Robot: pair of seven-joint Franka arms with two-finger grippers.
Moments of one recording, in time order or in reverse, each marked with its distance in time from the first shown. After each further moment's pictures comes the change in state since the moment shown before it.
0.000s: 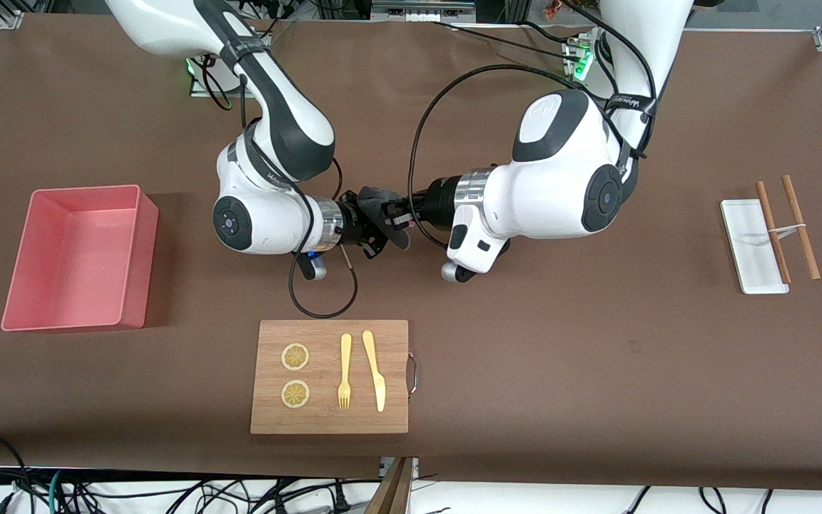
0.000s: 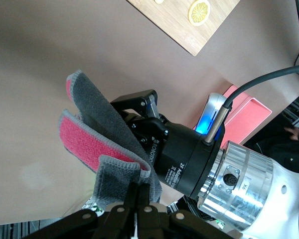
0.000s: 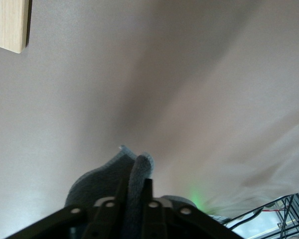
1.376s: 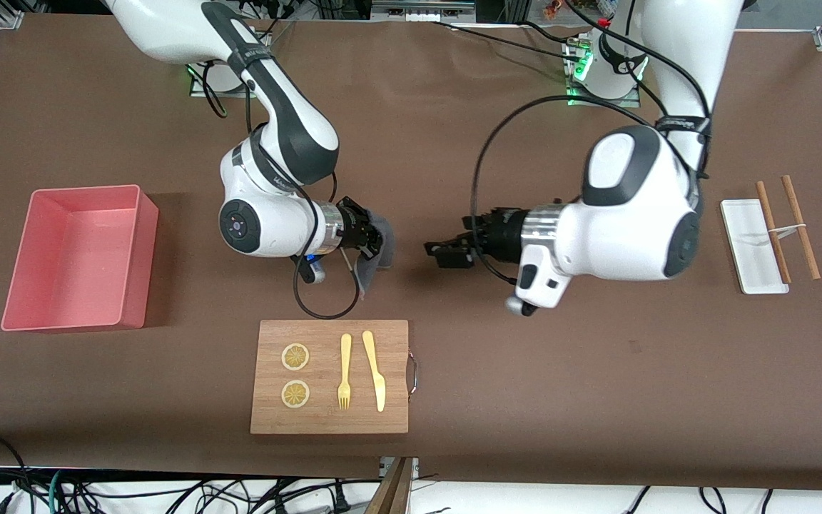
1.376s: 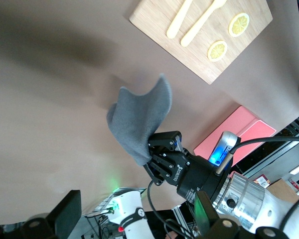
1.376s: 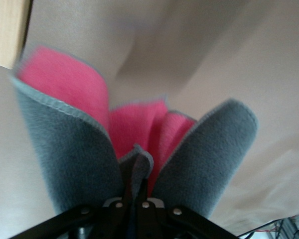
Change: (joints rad) left arm 0.154 0.010 0.026 -0.006 0.000 -0.149 0.088; right arm 0.012 0.028 -0.003 -0.001 -0.081 0.001 -0.045
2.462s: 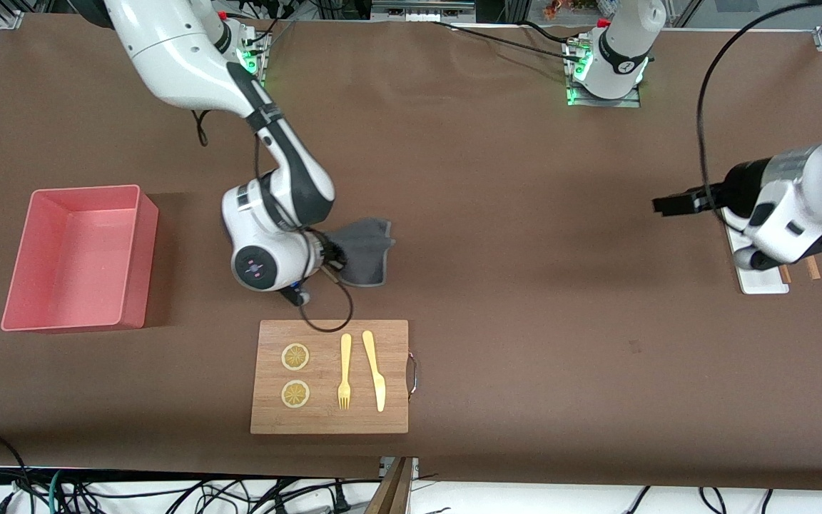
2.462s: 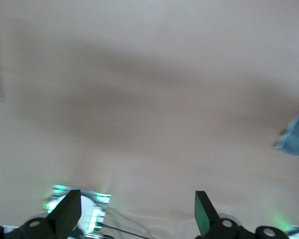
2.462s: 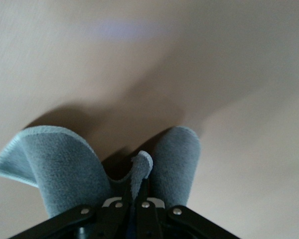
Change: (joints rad) left arm 0.285 -0.373 0.004 -0.238 0.681 -0.371 0.497; right arm 0.001 0.119 -0.148 -0.003 -0.216 -0.128 -0.371
